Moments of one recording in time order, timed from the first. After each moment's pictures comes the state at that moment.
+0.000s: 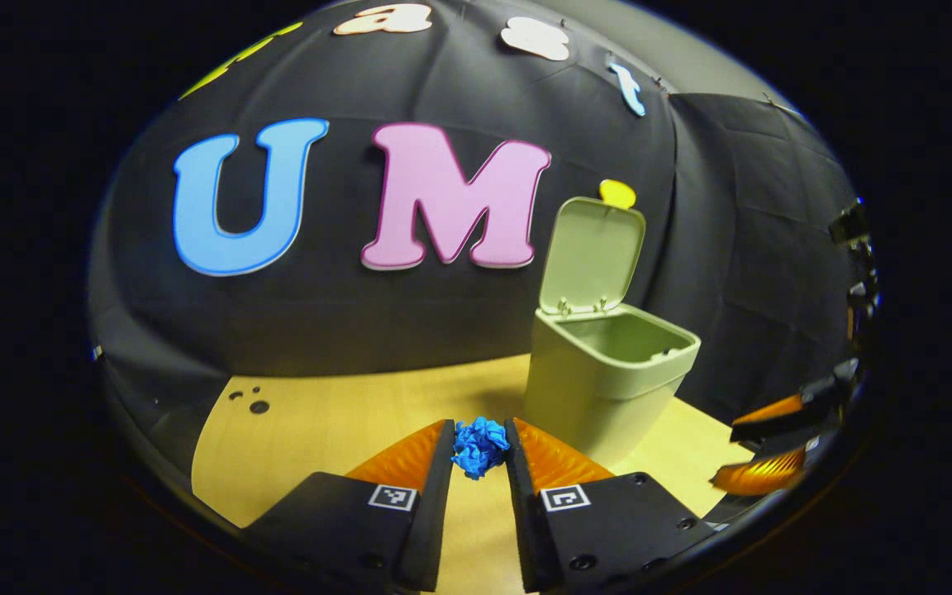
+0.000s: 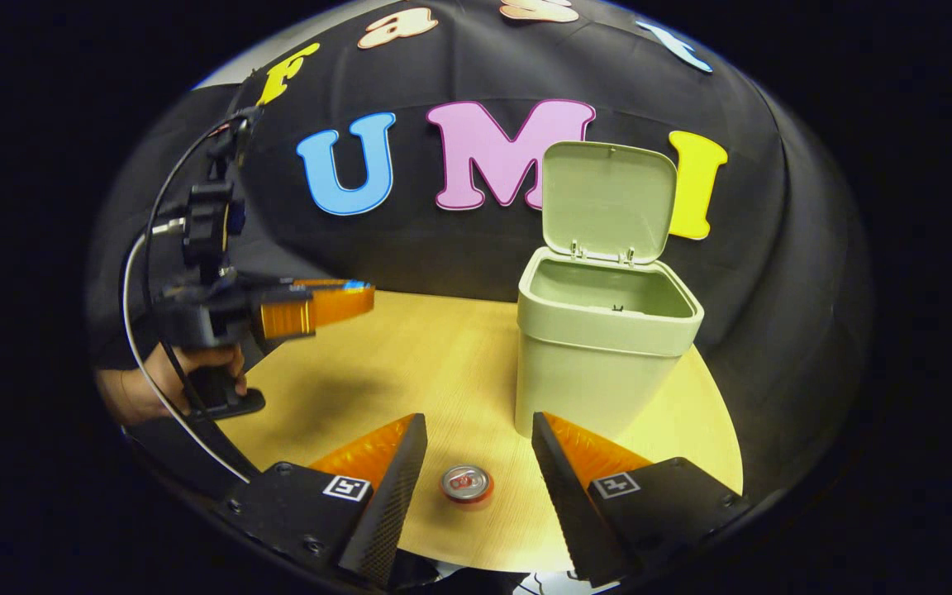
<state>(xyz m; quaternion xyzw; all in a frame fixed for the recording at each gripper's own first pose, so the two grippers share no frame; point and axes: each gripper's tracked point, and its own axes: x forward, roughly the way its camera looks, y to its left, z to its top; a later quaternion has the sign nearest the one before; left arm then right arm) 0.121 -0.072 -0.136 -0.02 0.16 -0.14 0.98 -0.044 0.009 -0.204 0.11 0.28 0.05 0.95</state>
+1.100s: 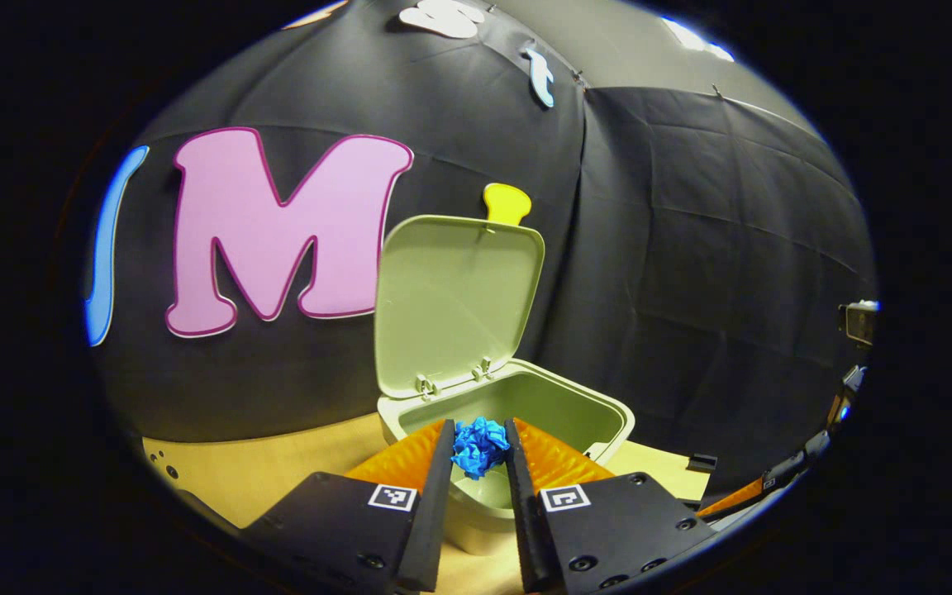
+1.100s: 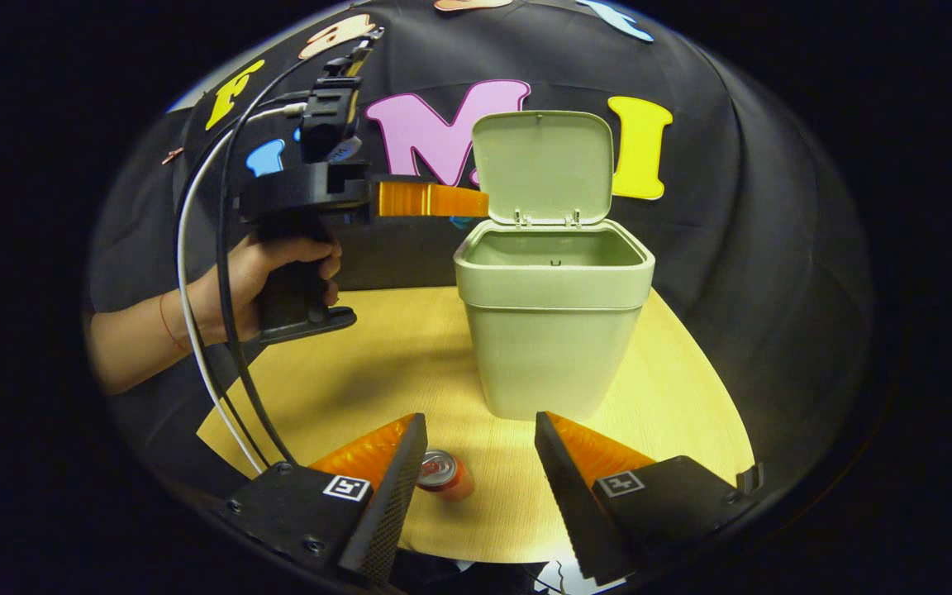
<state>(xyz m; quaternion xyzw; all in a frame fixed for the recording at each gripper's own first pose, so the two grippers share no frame) 0.232 -0.244 -0.121 0.00 0.16 -0.31 0.94 -0.053 -0.033 -0.235 0.16 0.30 -0.01 0.94</state>
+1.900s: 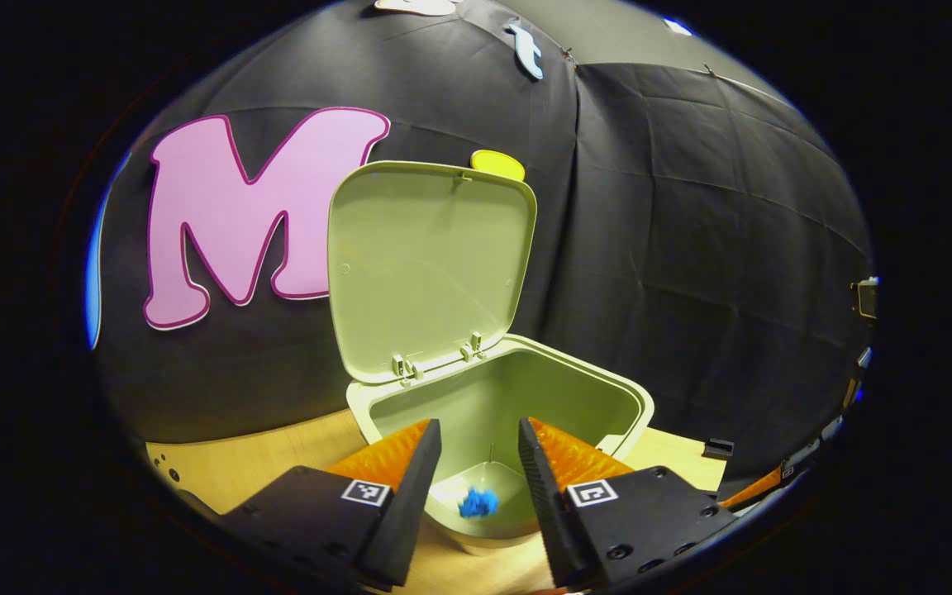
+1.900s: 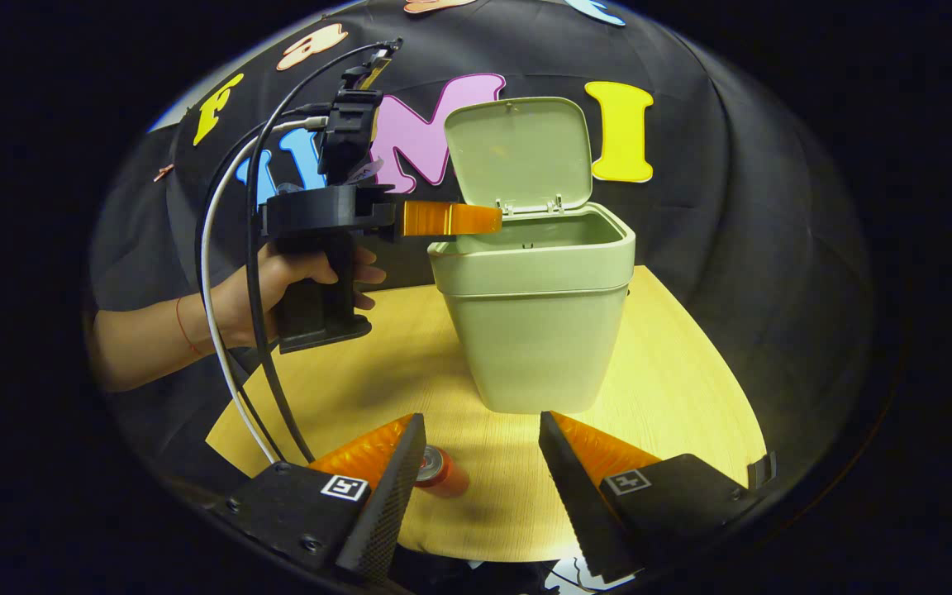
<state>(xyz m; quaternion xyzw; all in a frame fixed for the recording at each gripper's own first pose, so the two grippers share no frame) 0.242 -0.265 -0.153 0.02 0.18 -0.30 0.94 -0.058 -0.044 -0.251 0.19 0.31 0.00 0.93</state>
